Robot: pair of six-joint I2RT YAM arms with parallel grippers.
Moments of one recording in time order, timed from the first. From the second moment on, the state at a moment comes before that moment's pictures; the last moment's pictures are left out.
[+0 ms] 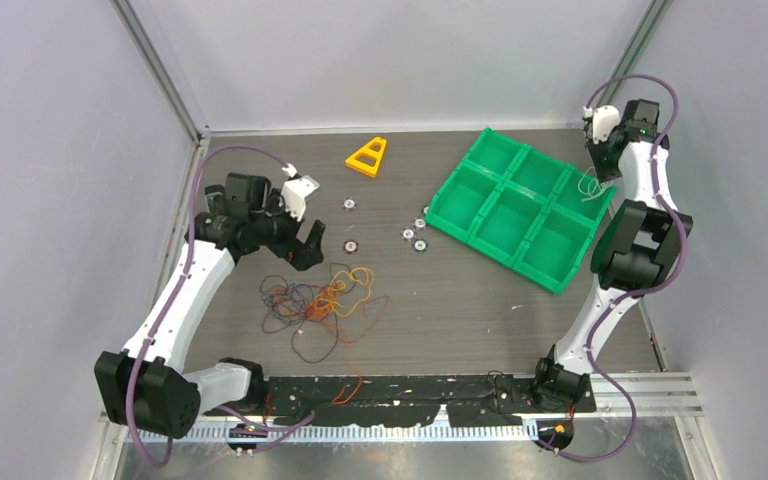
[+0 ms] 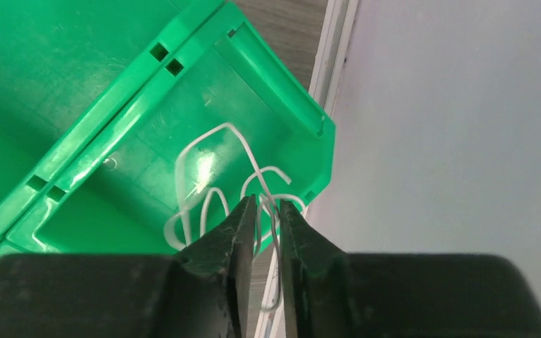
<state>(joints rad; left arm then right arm) -0.23 1.19 1.11 -0.79 0.46 0.35 -0.36 2.01 1.83 -0.70 -0.07 -0.62</state>
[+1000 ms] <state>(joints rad) -0.08 1.29 0.91 -1.10 0.49 0.82 0.56 1.76 1.44 -0.76 -0.66 -0.29</state>
